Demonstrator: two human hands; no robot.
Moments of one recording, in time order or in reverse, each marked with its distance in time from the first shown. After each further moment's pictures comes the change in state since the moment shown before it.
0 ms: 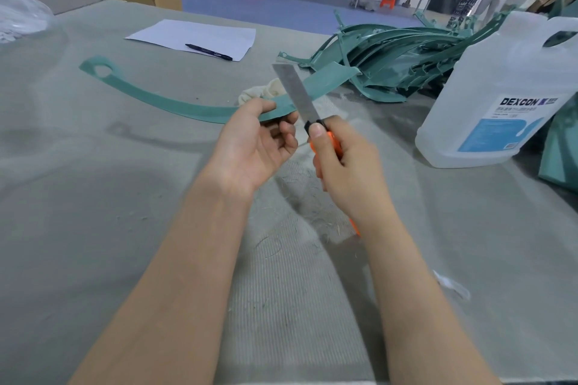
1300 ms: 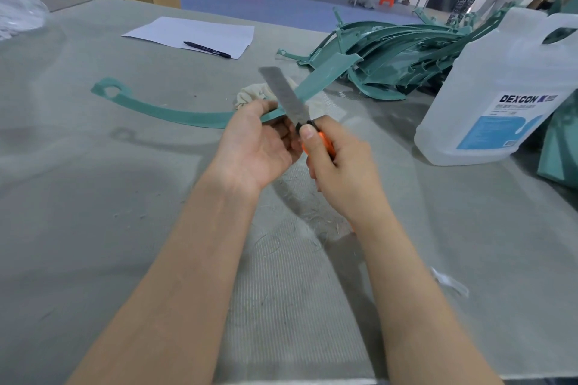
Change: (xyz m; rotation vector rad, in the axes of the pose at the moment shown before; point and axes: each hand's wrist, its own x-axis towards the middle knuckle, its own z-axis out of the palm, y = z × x) left_hand -0.003 -0.005 0.008 -0.041 -0.004 -0.064; right_hand -0.001 -0.001 0.002 -0.059 -0.038 -0.073
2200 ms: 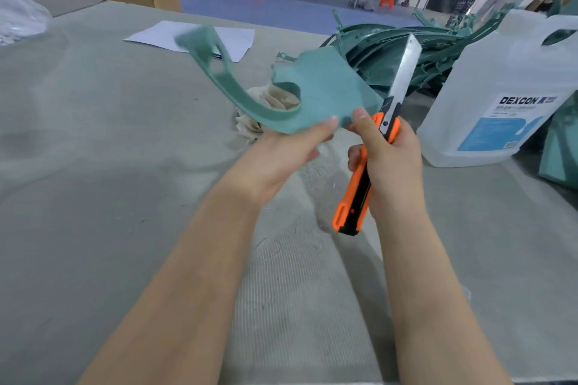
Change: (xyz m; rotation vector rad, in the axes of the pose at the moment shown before) left_hand -0.002 -0.021 -0.003 0.751 -0.203 0.325; right_hand 0.008 -0.002 -0.029 0.589 0.361 0.444
